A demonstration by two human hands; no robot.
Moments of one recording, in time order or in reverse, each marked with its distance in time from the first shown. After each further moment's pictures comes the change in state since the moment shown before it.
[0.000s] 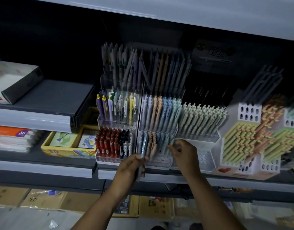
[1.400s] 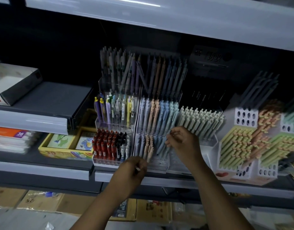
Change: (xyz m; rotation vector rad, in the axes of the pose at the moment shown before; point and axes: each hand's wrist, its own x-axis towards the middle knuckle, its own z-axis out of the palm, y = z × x) left_hand 0.010 -0.002 -0.004 0.938 -0.058 0.350; right_hand 0.021 -0.063 -0.047 0.304 -0.131 -0.005
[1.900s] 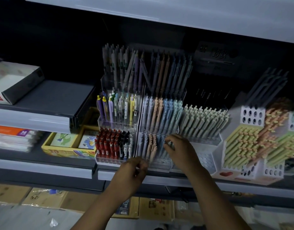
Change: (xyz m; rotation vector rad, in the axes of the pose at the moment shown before) left_hand -0.004 -0.009 -0.003 0.049 -0.015 0.027; right_hand 0.000 0.032 0.020 -0.599 -0.178 -0.172
